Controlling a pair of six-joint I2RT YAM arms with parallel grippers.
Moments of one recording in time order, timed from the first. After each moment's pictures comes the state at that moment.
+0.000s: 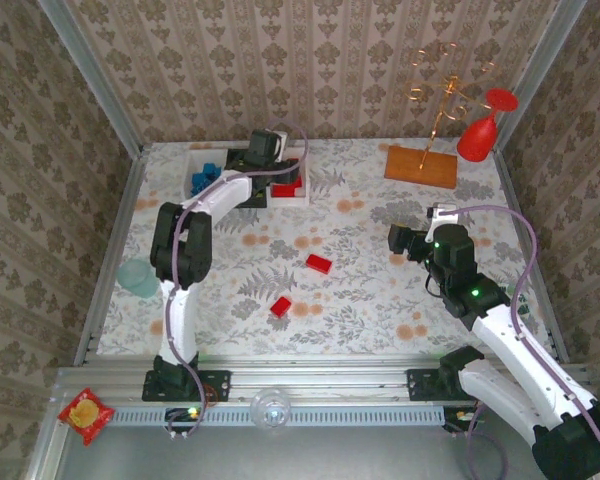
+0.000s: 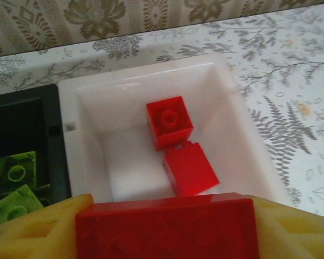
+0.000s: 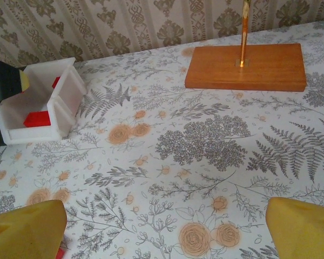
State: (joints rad) left arm -0.44 2.17 1.77 -0.28 -0.01 -0.12; right arm 0.32 0.80 0.61 -0.24 0.23 0.32
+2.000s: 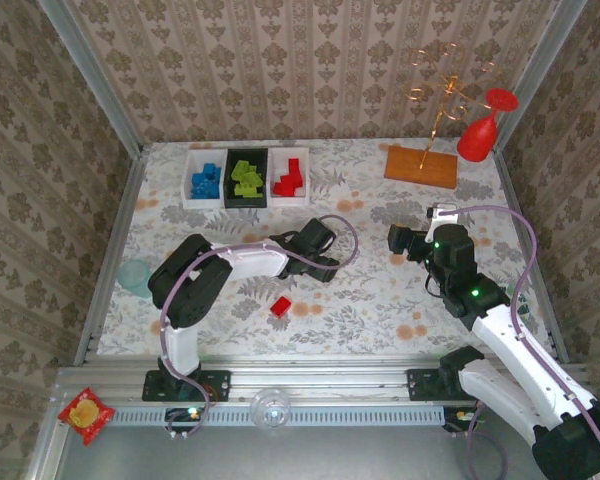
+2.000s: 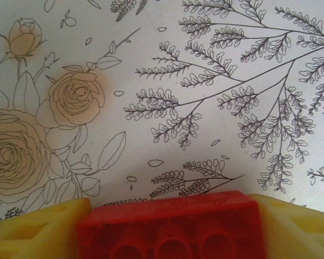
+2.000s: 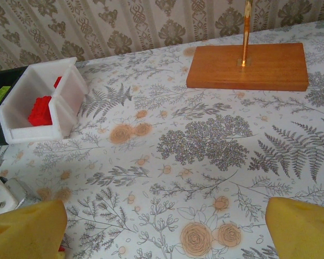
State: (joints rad) left arm -0.89 1.91 1.12 -0.23 -0.09 -0.21; right arm 0.32 0.80 0.61 -0.24 0.23 0.32
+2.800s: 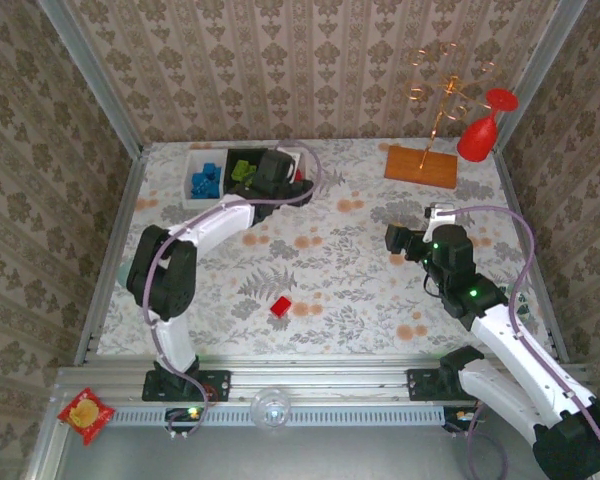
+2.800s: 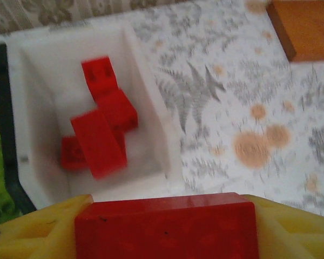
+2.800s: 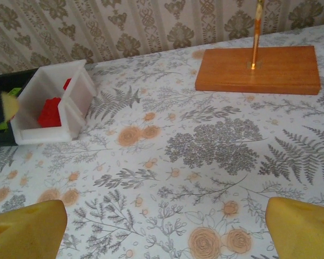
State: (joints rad) left arm -0.58 1.88 1.44 -0.20 -0.07 -0.19; right arm 0.34 0.81 0.59 -0.19 0.21 0.32
